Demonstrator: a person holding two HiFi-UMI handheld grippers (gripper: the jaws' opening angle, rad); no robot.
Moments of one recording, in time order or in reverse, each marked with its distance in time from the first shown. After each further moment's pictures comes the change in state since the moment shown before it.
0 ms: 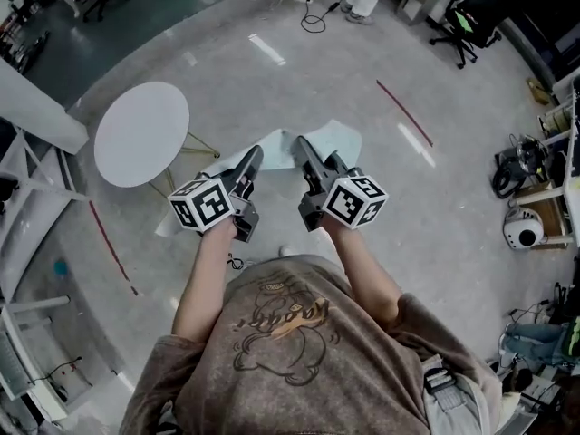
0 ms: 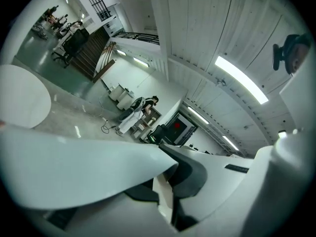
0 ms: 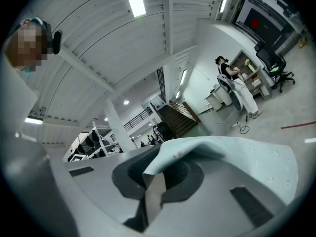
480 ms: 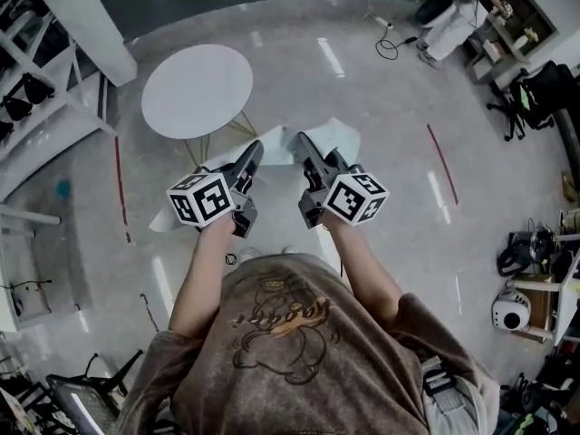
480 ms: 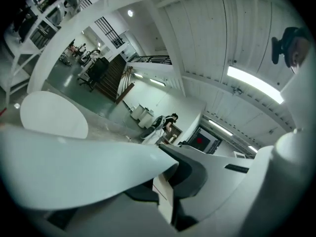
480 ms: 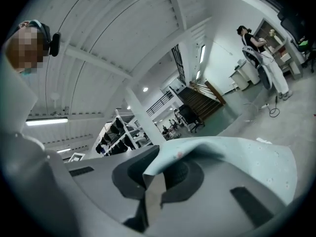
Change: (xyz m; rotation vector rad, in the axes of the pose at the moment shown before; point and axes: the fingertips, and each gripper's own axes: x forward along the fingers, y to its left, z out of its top) left arm -0.093 0.053 0.042 0.008 -0.210 0.253; right arm 0.086 0.070 -0.052 0.008 0.205 0.270
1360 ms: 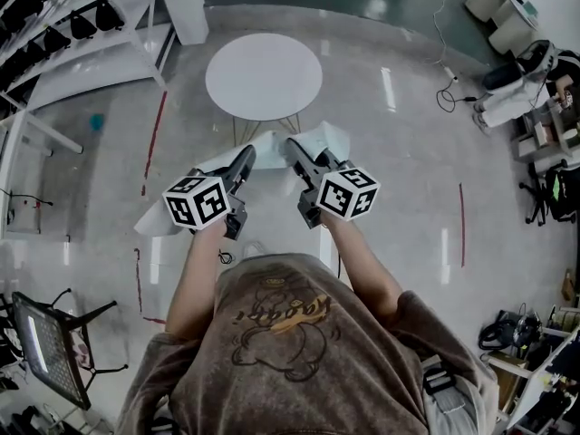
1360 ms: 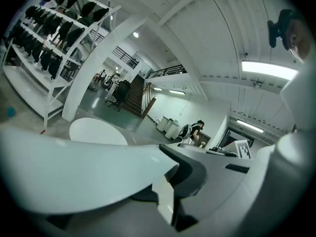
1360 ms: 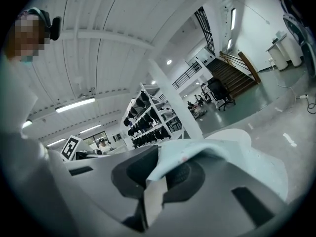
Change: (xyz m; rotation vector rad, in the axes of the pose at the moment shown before) left arm -0.146 0.089 0.038 0.064 -0.148 0.334; right arm 0.113 0.101 -0.109 -0.103 0.340 0.310
